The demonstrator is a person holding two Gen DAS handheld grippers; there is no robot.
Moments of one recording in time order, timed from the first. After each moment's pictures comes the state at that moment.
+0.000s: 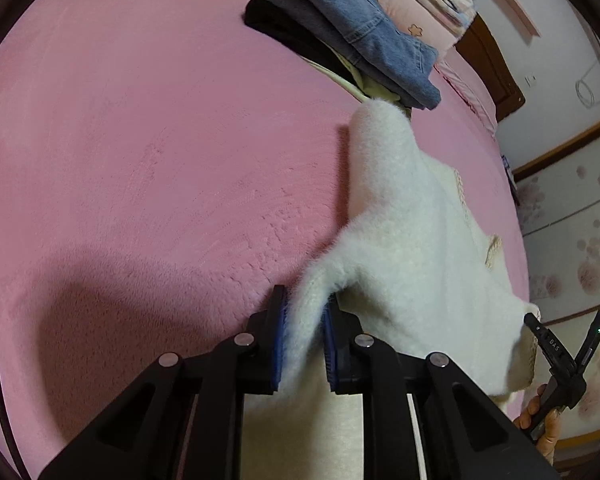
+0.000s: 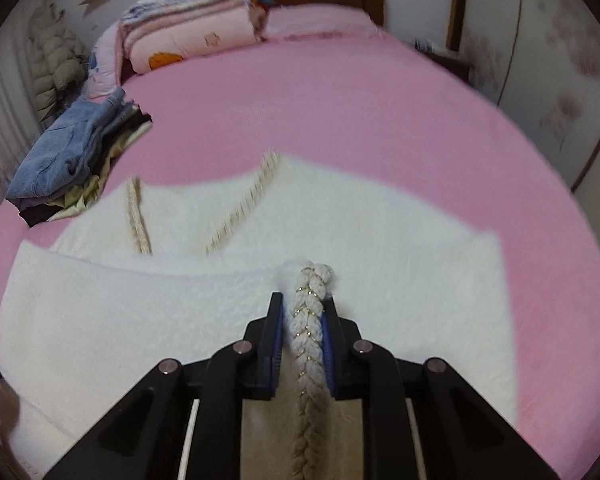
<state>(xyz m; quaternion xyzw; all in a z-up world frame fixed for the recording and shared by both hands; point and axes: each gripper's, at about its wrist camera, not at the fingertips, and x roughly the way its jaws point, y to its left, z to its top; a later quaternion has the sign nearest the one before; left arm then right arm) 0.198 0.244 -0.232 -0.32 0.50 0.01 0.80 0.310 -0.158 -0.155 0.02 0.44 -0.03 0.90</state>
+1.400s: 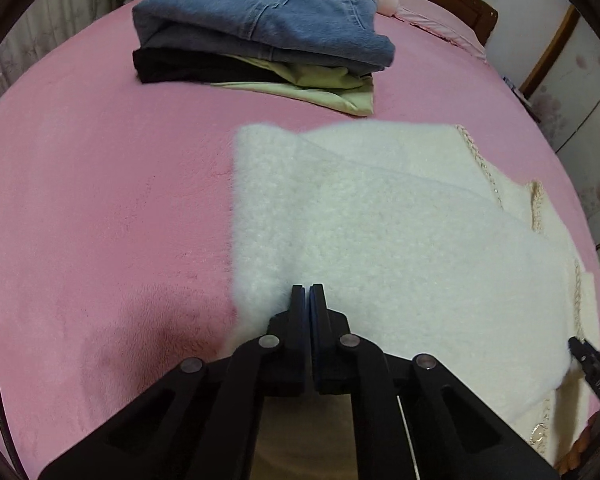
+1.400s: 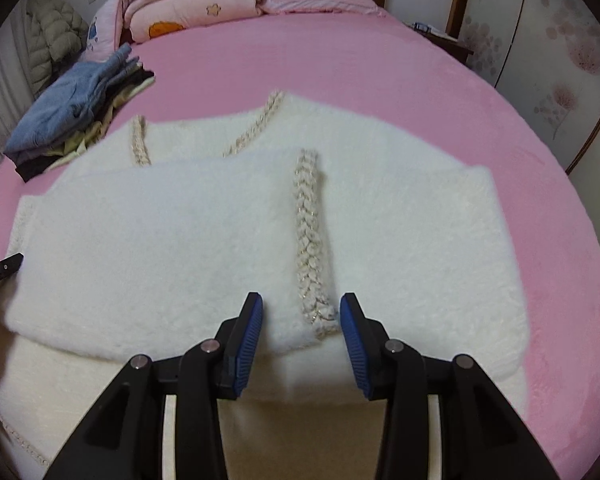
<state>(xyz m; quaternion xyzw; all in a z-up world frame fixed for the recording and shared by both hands) 0.293 0.182 -0.230 -0.12 0.52 0.00 0.85 0.260 -0.148 -0.199 0.02 0.51 -0.04 0.86</state>
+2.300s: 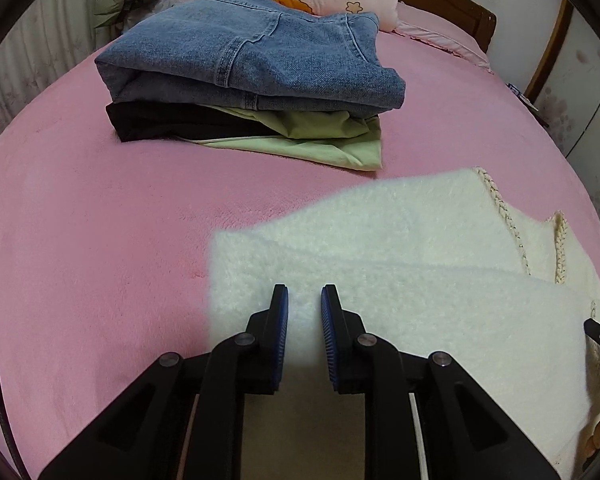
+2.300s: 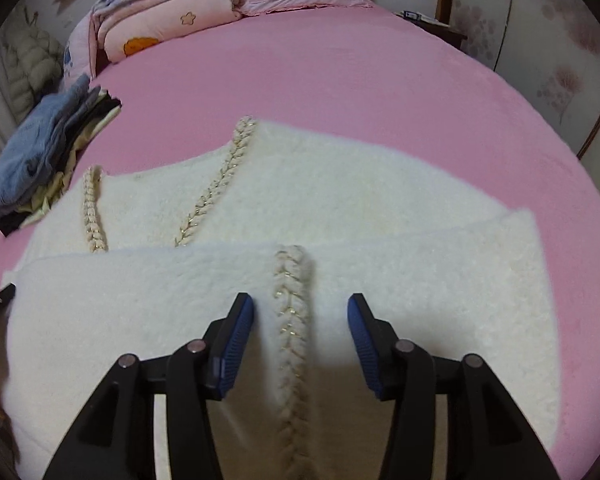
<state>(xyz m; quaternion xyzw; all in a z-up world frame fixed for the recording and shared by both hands) 0.345 0.167 -0.230 -0.08 0.49 0.02 0.87 0.333 -0.176 -0.210 0.08 0.50 -0.05 0.86</state>
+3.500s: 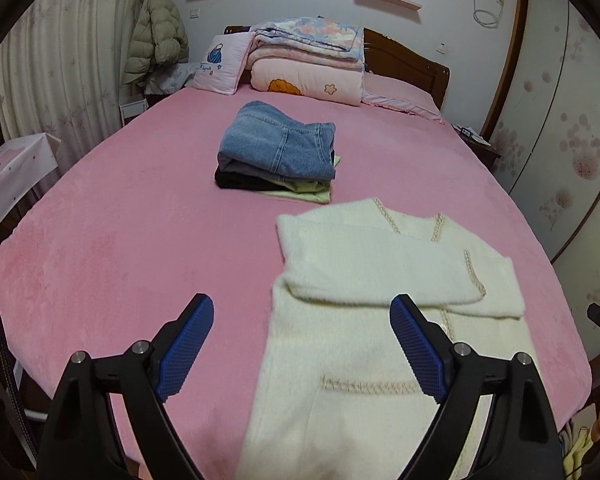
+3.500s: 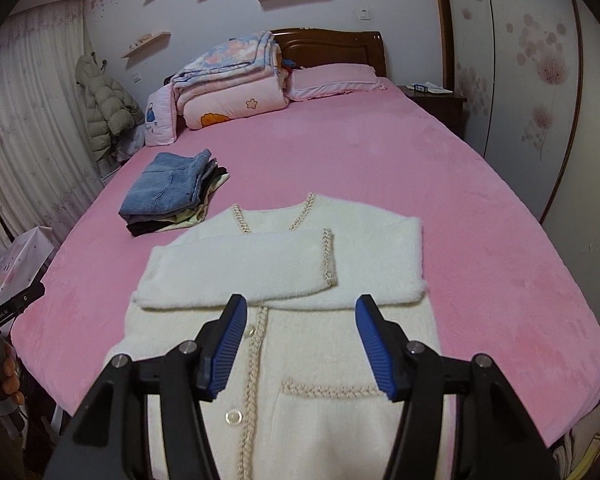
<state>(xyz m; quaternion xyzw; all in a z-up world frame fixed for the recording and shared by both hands) 0.045 0.173 -0.012 -0.07 0.39 0.01 0.92 0.057 -0.152 -0.005 0.08 0.38 0.01 0.92</state>
